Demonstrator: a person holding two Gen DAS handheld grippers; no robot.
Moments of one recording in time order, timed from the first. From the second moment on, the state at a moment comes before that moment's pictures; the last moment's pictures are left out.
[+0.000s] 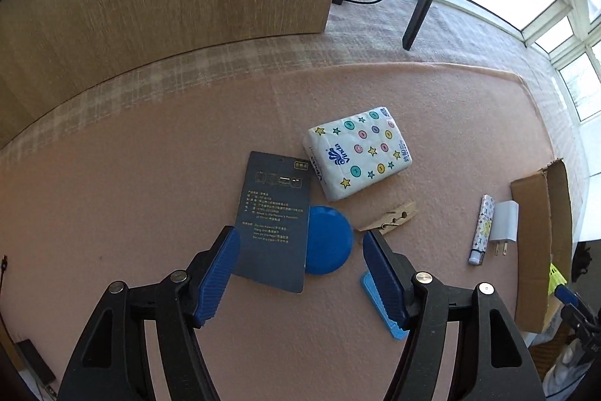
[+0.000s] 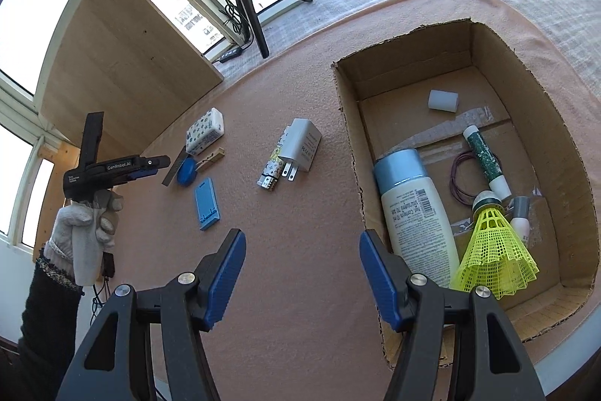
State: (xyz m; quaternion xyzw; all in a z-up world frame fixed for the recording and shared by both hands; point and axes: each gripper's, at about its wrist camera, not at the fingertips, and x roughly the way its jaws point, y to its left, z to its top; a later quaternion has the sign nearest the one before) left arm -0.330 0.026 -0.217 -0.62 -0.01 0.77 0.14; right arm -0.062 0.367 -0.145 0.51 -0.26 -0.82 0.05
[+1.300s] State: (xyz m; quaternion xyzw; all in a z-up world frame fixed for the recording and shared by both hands) left arm -0.329 0.028 -0.236 -0.64 0.01 0.76 0.15; right arm -0.063 0.388 -0.151 0.51 -0.27 -0.82 0.01
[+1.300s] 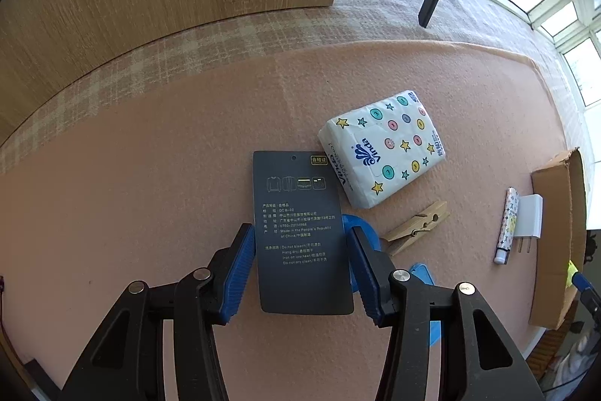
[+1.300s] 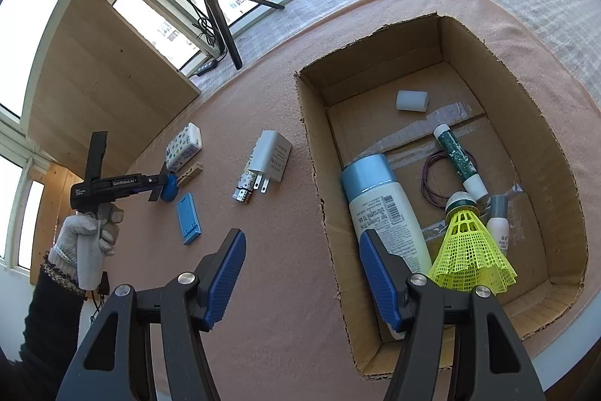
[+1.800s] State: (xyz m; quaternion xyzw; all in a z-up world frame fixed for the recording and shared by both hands) left arm -0.287 0.008 -0.206 -0.60 0.00 0.78 0.16; right arm -0.061 0.379 -0.145 0.50 -0.26 -0.83 0.02
